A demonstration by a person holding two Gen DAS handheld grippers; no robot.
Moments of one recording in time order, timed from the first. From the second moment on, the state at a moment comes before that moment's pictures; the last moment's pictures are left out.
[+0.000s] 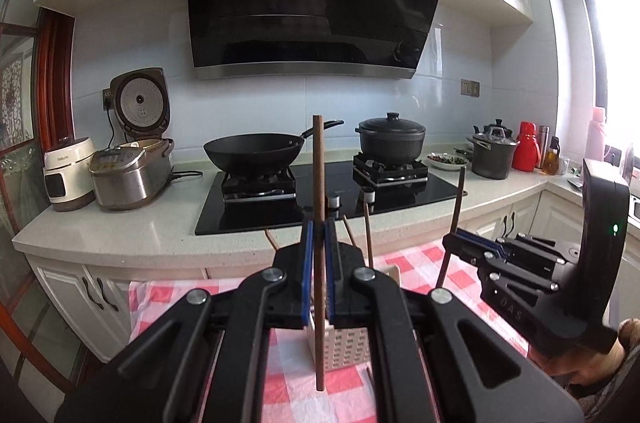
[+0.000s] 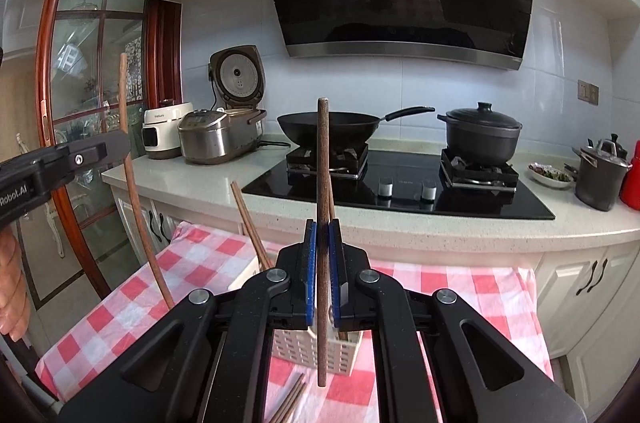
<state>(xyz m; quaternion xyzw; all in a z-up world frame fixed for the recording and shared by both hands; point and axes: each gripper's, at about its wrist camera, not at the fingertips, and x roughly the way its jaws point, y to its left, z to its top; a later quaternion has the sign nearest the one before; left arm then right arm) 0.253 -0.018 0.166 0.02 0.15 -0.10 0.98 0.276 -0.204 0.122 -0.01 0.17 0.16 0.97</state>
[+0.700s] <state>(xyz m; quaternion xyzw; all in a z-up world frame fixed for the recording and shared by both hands) 0.365 -0.031 0.172 -0.02 0.16 -0.11 0.98 0.365 -0.207 0.137 0.00 0.18 0.16 0.97</state>
